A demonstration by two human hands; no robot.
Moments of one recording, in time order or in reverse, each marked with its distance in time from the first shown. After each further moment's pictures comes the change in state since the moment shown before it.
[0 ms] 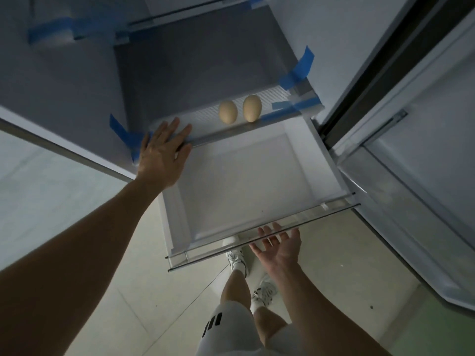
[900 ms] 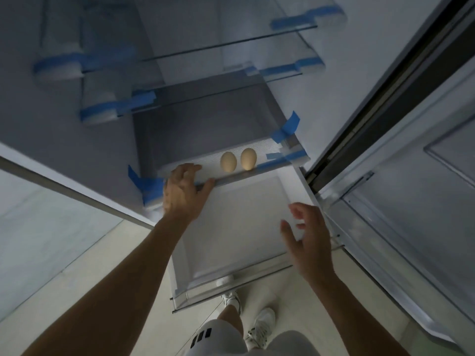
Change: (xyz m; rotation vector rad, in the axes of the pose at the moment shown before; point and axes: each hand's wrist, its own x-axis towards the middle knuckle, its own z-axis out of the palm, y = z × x) left_hand 0.007 0.052 -0.032 -0.354 0.168 -0.169; right_hand -0.094 -0.088 0.071 -1.432 -0.265 -1.483
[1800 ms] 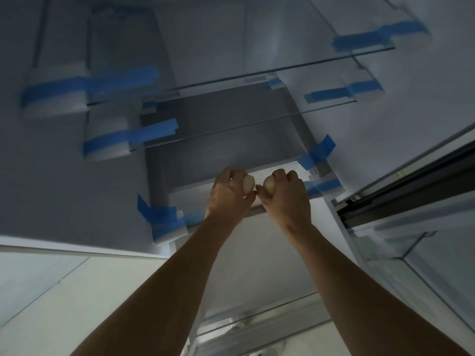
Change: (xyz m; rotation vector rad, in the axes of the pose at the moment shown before) left_hand 0.077 0.024 0.044 -0.111 0.000 0.160; right_hand 0.166 -0.024 0.113 -0.442 -0.073 -0.020
